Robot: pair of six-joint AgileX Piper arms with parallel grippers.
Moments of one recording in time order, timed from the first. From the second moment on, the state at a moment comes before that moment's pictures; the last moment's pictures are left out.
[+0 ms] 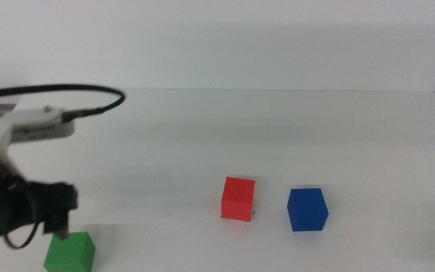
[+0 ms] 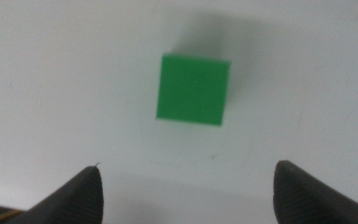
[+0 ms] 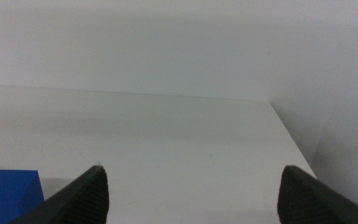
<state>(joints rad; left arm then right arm) -0.34 1.16 -0.90 0.09 1.21 -0.54 0.00 0.00 0.00 -0.06 0.20 -0.01</state>
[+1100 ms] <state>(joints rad) -0.22 1.44 -0.64 -0.03 0.65 -0.38 0.00 0.00 0.00 -0.06 0.20 -0.01</state>
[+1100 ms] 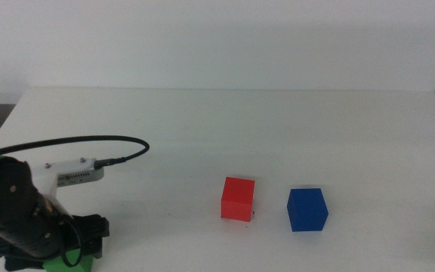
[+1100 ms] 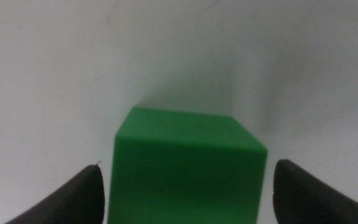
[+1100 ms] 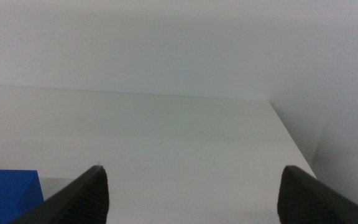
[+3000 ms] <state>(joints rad) -0.72 2.02 -1.63 -0.01 1.02 -0.60 0.00 0.00 0.00 -0.06 0.20 -0.01</state>
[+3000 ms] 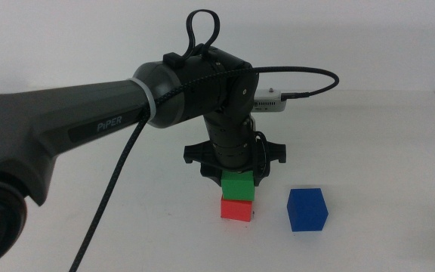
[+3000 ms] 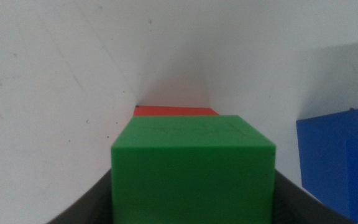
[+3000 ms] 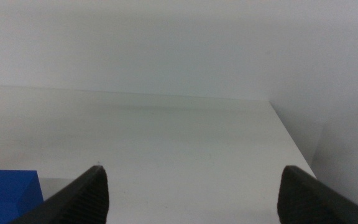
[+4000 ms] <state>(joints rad) -0.72 1.31 -1.64 -0.05 1.20 -0.02 0.00 0.00 0.00 -0.06 0.20 -0.01</state>
